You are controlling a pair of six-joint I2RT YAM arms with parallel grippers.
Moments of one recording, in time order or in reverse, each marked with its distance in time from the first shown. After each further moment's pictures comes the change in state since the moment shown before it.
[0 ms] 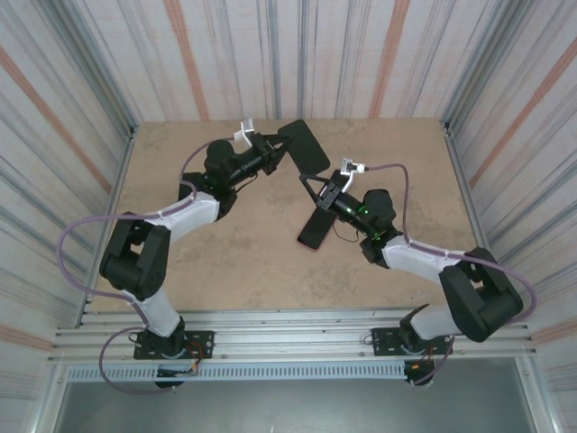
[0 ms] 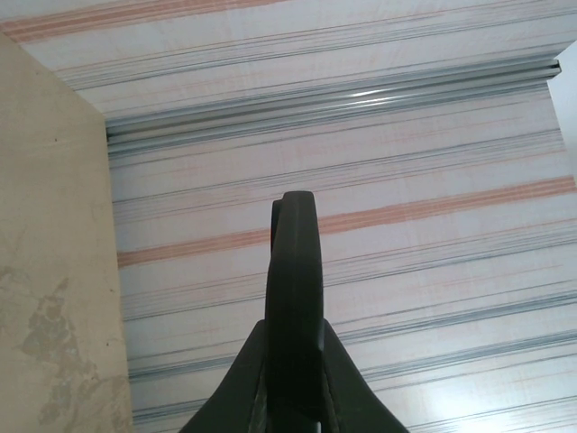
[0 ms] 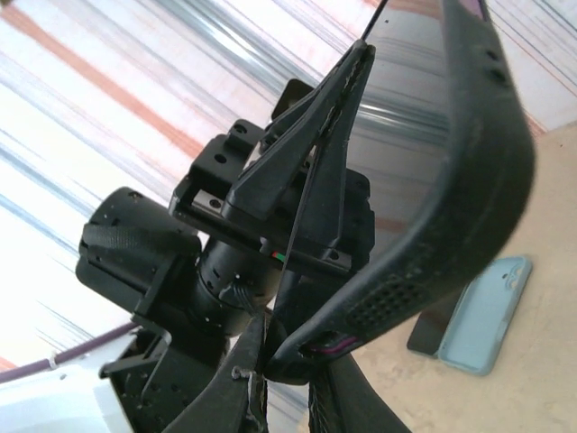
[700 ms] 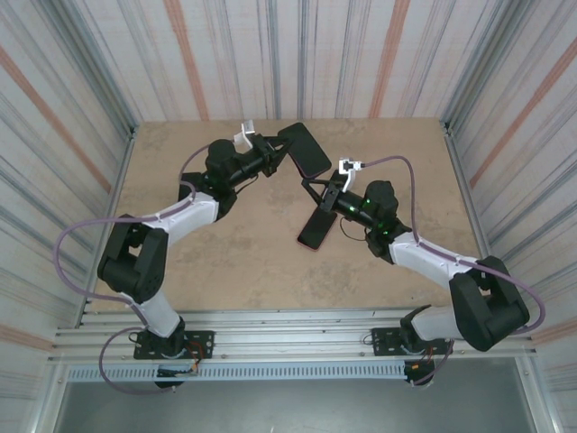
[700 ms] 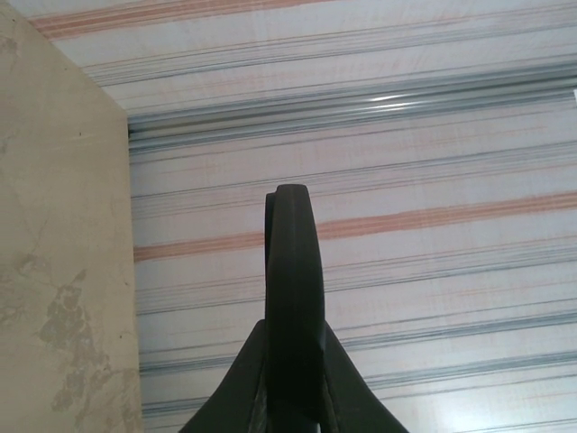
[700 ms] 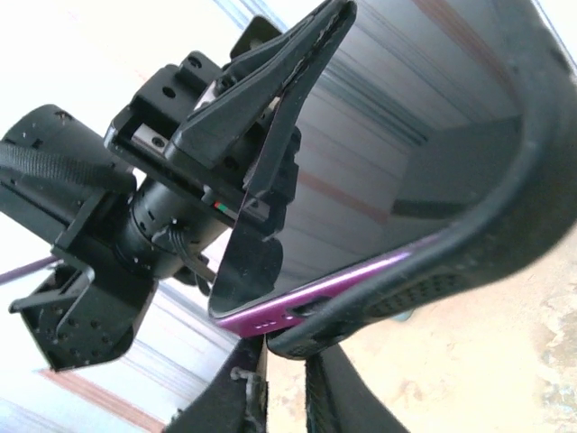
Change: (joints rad) left arm -0.006 -0.025 0.002 -0.089 -0.014 0.026; right arm -0.059 -0.056 0.045 -0.272 -0.122 -0.192
